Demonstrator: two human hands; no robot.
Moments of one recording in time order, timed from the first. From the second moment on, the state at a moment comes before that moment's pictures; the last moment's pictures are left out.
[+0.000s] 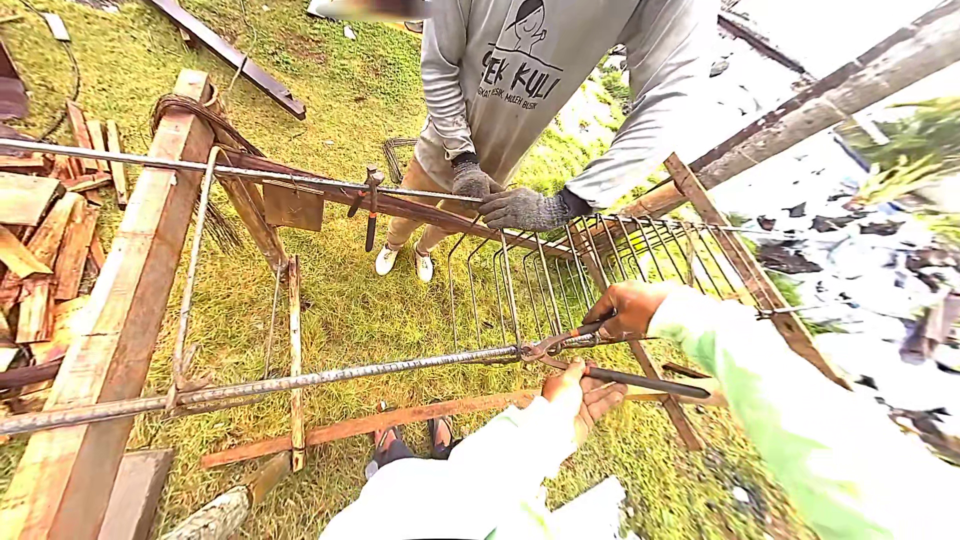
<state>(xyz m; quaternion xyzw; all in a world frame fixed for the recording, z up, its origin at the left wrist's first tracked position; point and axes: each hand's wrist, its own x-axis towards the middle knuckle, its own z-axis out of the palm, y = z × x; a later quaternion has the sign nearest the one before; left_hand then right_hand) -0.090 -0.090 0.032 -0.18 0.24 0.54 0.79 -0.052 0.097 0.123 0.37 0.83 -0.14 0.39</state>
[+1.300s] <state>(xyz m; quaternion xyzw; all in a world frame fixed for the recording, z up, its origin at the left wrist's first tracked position) -0.082 -0.098 -0.011 -0.16 0.20 0.57 0.78 0.006 -0.057 0.106 0.55 0.73 -0.13 0.39</state>
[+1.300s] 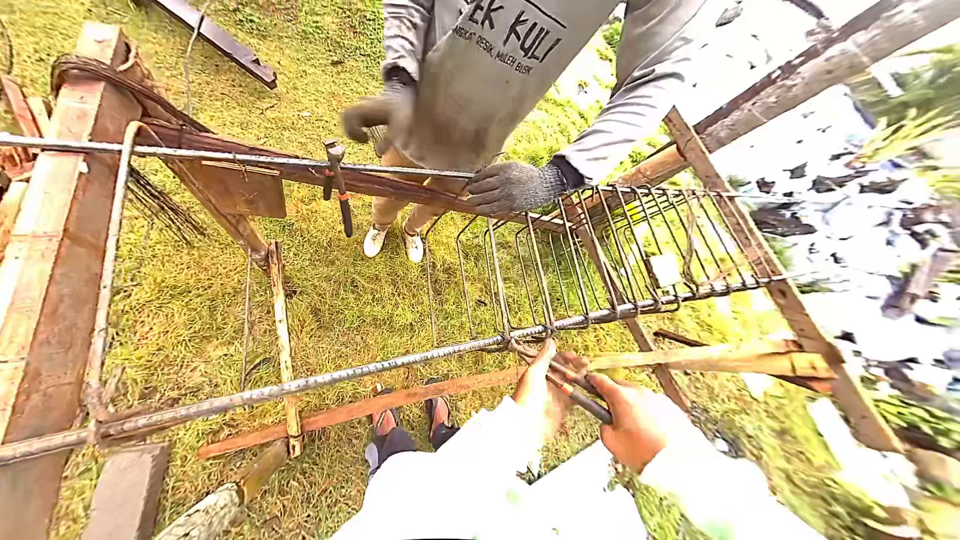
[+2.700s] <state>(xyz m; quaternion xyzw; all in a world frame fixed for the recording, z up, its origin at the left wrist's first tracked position) -0.078 -0.068 0.011 -0.36 0.16 0.58 0.71 0.015 -0.085 0.108 0.36 0.86 0.25 0.24</state>
